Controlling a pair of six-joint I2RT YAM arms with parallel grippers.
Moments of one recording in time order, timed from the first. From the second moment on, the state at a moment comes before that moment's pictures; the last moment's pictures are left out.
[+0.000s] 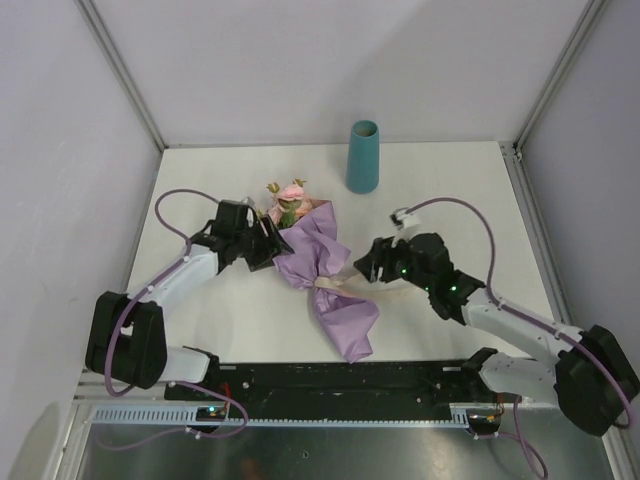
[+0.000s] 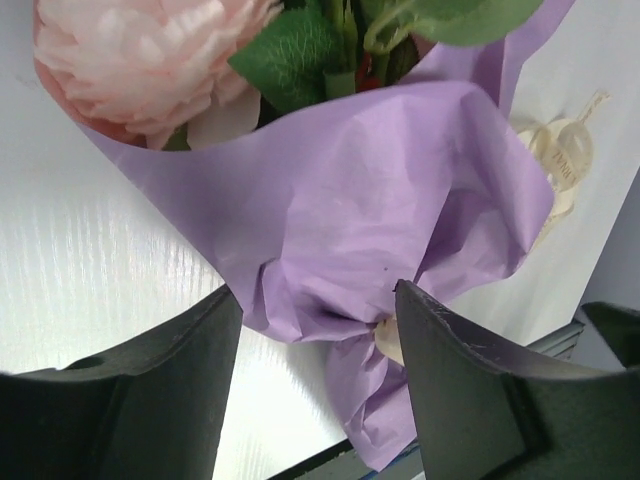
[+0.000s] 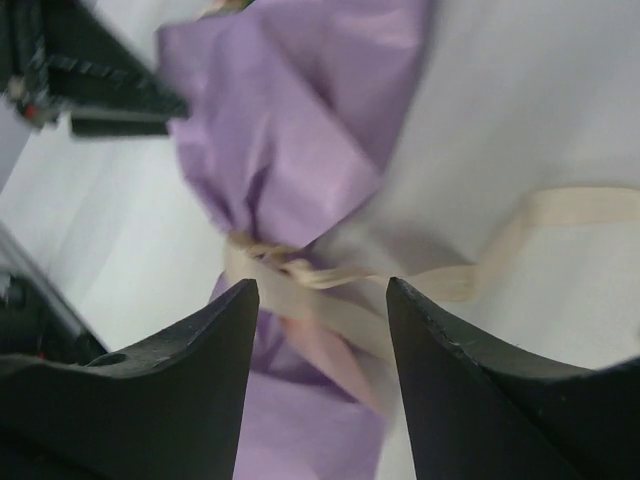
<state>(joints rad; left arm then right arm) -0.28 1.36 0.83 -0.35 0.29 -0.74 0.65 1.08 0.57 0.15 -0.09 0.48</state>
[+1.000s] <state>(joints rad) -0.36 1.23 0.61 -0.27 0.26 -0.79 0.97 1.50 0.65 0.41 0.05 0.36</state>
